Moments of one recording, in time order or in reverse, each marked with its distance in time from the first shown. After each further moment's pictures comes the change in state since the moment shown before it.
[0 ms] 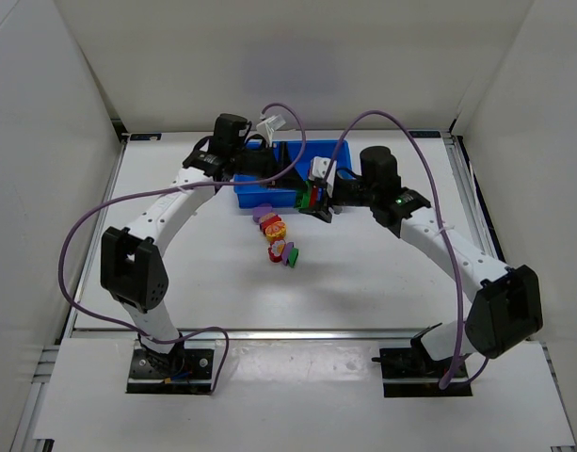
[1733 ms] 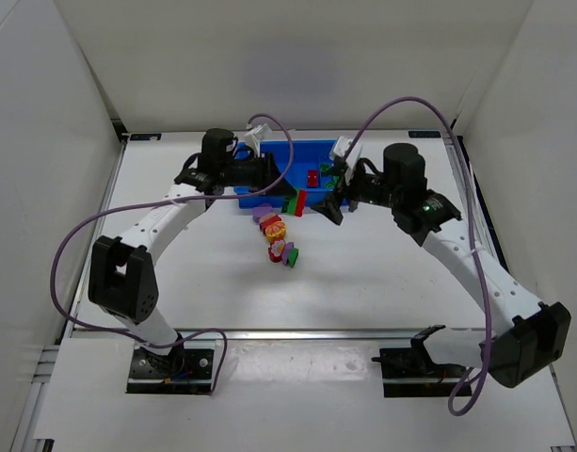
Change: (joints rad) left arm 0.029 -0.085 -0.217 0.205 -0.019 -0.017; right arm 0.005 -0.151 0.052 -0.132 0.187 0.238
